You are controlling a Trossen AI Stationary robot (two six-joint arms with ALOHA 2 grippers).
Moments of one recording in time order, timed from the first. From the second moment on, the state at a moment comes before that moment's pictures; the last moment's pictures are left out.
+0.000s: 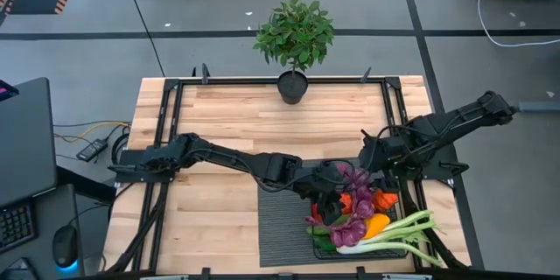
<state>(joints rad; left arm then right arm) -0.25 2.25 2.18 -0.51 -0.01 -0.70 0.33 0.95 0.89 -1.04 -0.12 0.29</state>
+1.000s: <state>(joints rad) -0.24 2.25 2.18 -0.53 -0.01 -0.69 0.33 0.99 0.89 -0.91 -0.09 0.44</state>
